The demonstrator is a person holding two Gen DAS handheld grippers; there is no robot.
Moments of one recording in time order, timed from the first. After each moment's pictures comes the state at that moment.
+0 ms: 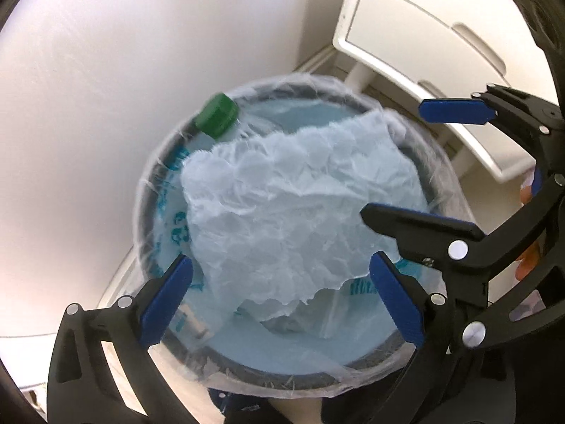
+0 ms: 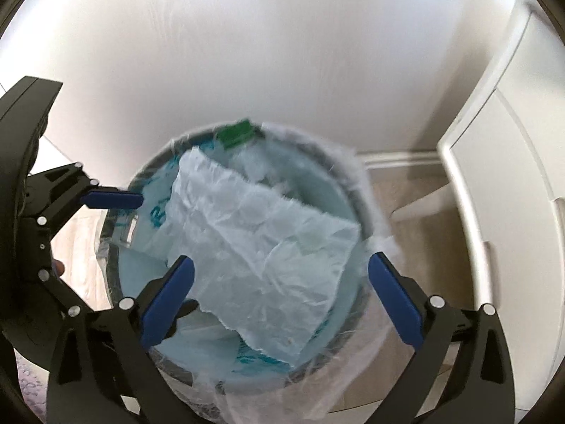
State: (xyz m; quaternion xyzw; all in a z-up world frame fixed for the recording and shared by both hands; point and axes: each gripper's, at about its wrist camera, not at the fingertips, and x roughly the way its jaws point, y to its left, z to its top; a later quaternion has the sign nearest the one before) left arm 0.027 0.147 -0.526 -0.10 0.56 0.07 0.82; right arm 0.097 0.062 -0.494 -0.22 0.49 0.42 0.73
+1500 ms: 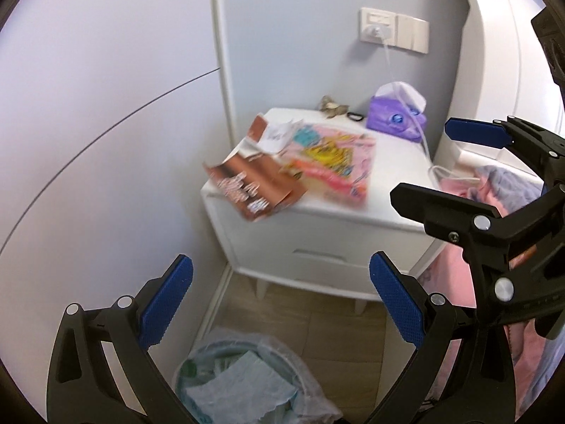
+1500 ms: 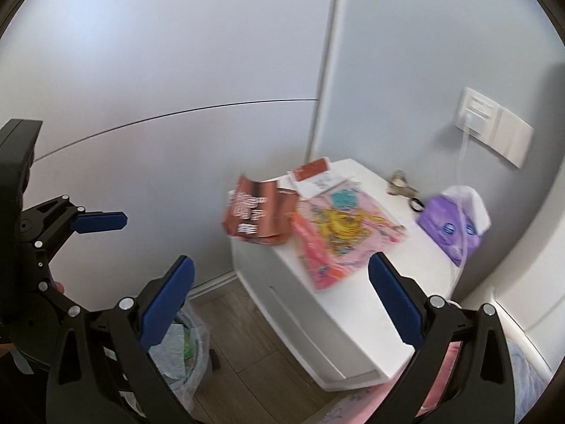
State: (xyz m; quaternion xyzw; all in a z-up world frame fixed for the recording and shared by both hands) left arm 0.108 0.028 -0.230 0.05 0.35 -0.06 0.93; right arm 0.145 -0.140 -0.228 -0.10 0.33 0.19 0.92
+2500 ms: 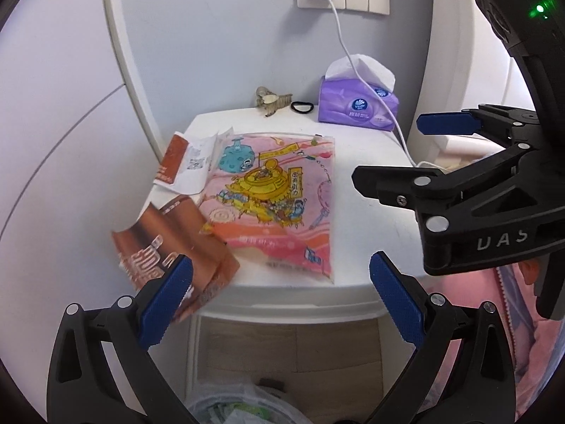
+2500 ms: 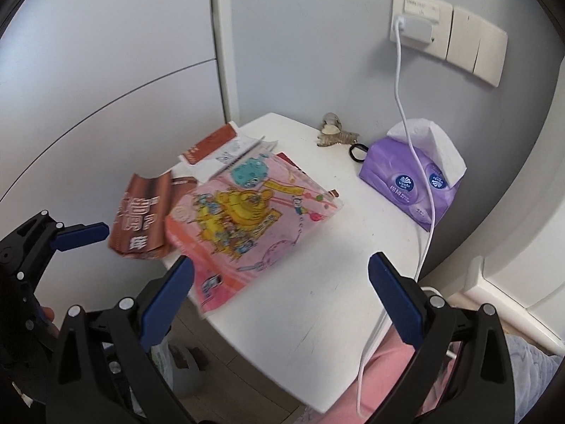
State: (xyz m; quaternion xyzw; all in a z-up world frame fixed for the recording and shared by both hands) left arm 0.228 -0.047 -0.252 0.11 0.39 -0.16 0.90; right arm 0.263 -0.214 -0.271 -0.02 0.44 0.10 0.89
